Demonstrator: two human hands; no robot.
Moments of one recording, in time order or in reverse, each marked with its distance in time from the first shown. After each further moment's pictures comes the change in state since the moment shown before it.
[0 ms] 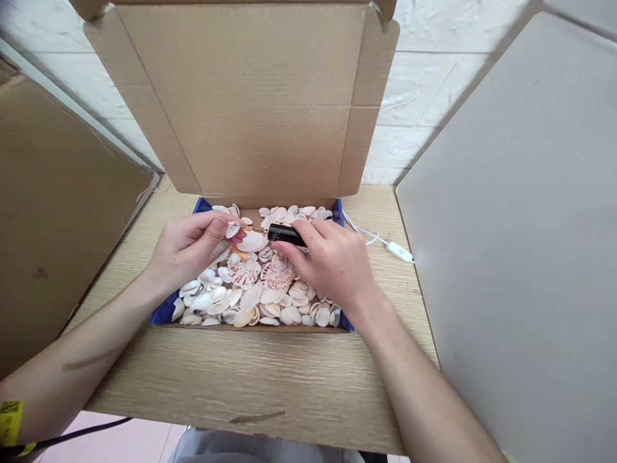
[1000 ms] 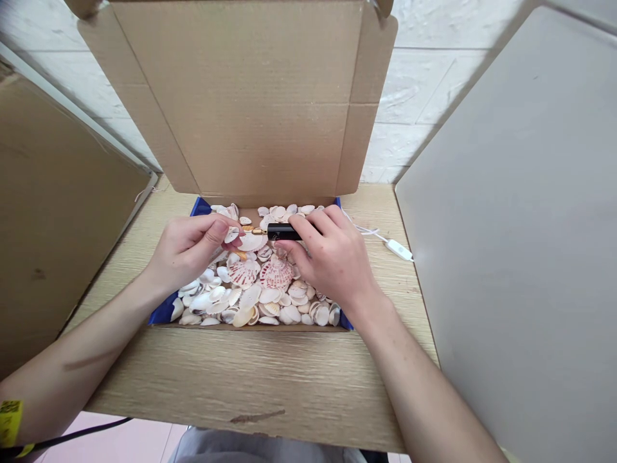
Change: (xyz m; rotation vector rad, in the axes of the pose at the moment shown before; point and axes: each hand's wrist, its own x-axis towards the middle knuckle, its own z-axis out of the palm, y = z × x) left_hand 0.000 0.005 -0.002 0.056 -0.067 0.004; right_hand 0.001 0.003 0.000 0.020 0.014 -0.051
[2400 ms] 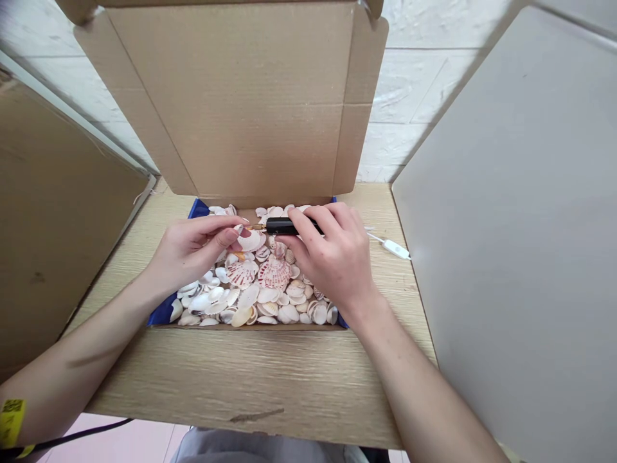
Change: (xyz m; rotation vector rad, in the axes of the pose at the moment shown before) left_hand 0.001 -0.002 0.005 -0.017 0.003 0.037; right_hand -0.001 -0.001 -0.002 -0.136 0.142 -0.008
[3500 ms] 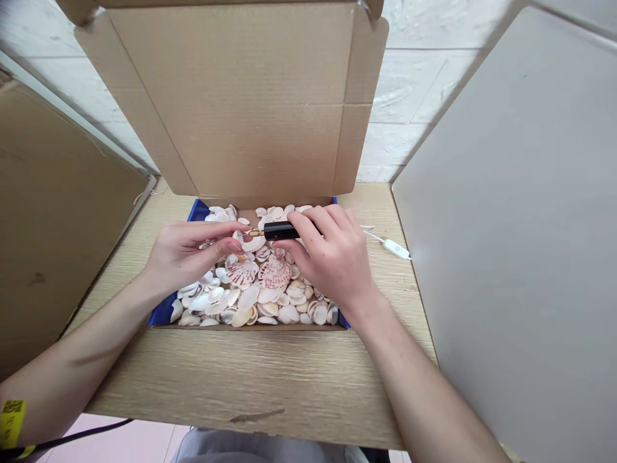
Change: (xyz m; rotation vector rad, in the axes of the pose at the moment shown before) left_hand -0.002 0.000 -0.002 -0.020 0.015 0.070; right_hand 0.000 0.000 0.001 0.066 -0.015 -0.002
